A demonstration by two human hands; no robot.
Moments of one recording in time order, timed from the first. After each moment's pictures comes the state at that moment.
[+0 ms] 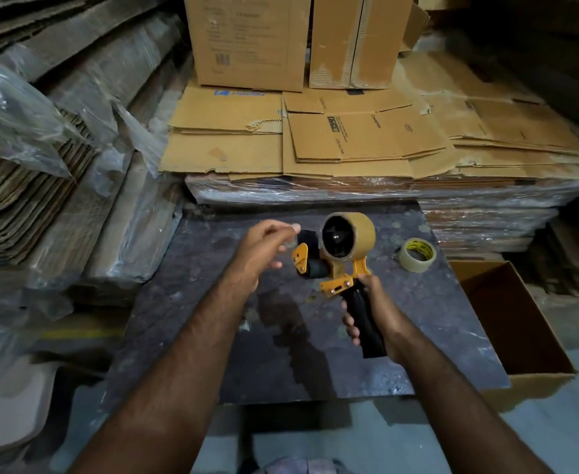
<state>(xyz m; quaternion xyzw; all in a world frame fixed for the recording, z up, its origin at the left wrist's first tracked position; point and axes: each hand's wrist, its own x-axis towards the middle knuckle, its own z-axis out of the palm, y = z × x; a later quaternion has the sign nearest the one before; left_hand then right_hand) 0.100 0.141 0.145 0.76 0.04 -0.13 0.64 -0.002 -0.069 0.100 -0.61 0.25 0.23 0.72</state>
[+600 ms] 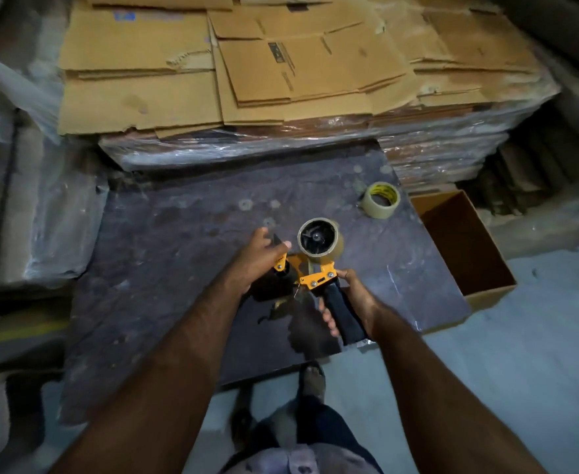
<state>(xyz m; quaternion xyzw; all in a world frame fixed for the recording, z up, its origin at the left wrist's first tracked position) 0.118 0.087 0.034 0.80 0.00 -0.30 0.53 -0.002 -0.103 0.003 -0.51 0.33 0.37 0.70</state>
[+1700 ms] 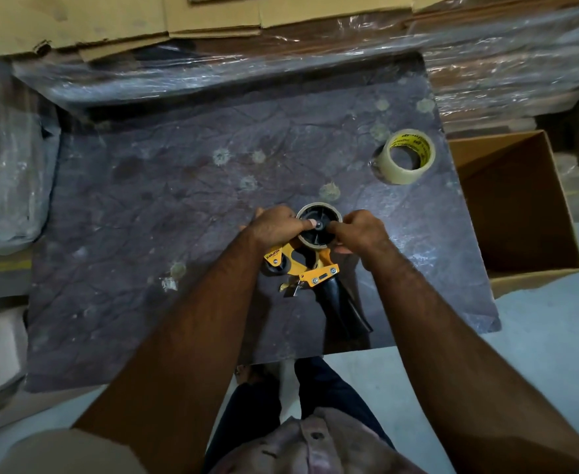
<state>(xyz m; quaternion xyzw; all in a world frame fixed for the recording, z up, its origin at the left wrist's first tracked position) 0.181 -0.033 -0.056 0.89 -0.01 -0.39 0.25 0.124 -0.201 -0.071 -0.80 0.33 0.22 0.45</state>
